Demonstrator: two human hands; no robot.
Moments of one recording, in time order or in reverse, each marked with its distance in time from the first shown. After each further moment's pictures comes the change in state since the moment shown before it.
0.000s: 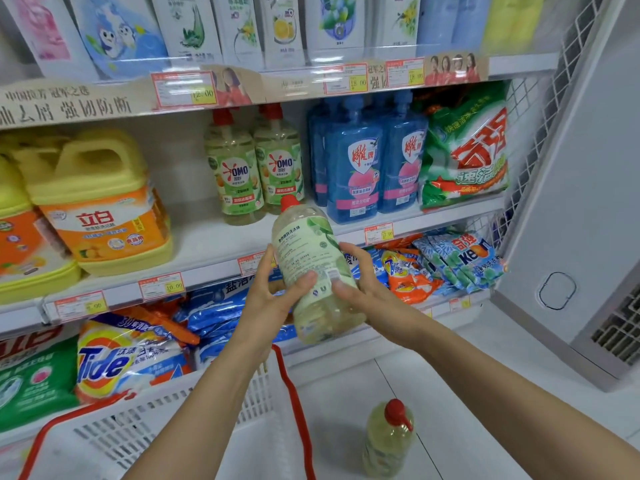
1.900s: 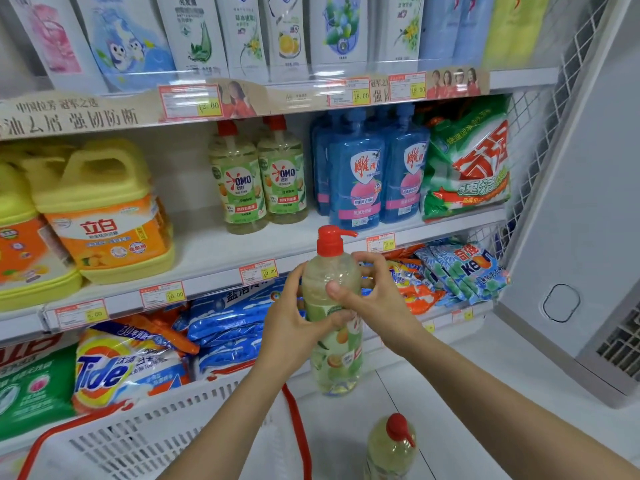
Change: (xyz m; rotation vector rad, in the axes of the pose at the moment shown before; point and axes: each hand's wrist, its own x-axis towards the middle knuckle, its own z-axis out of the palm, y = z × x) left_hand -0.004 -0.018 0.019 0.360 -0.007 0.267; right_hand 0.009 -0.002 0.009 -0.128 0.362 -0.110
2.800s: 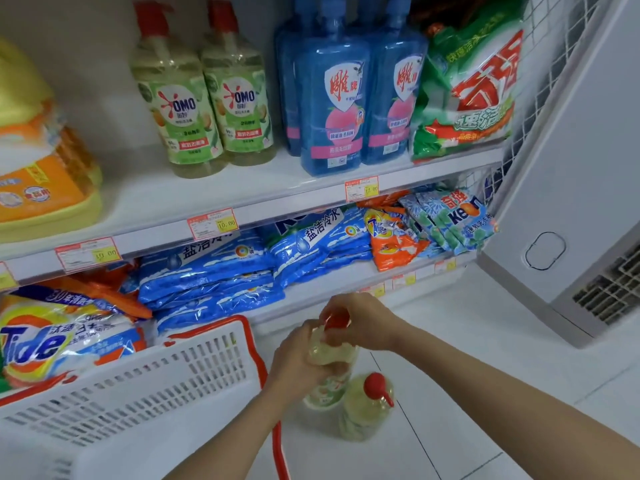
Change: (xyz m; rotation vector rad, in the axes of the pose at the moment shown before) left_hand -0.018 -0.149 0.082 0.336 -0.321 -0.307; right_hand 0.008 0.118 -0.032 -0.805 -0.402 0.121
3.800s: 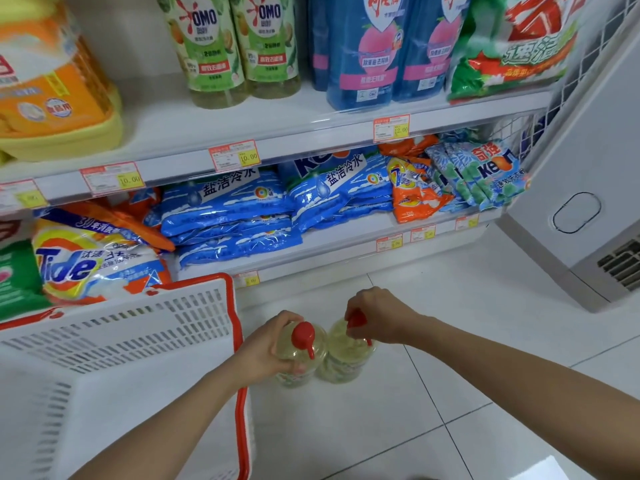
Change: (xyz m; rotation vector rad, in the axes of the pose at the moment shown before) left_hand -0.059 -0.100 -0.026 -0.003 -0.256 0.048; right_hand -0.029 0.036 0.070 -0.269 -0.175 -0.004
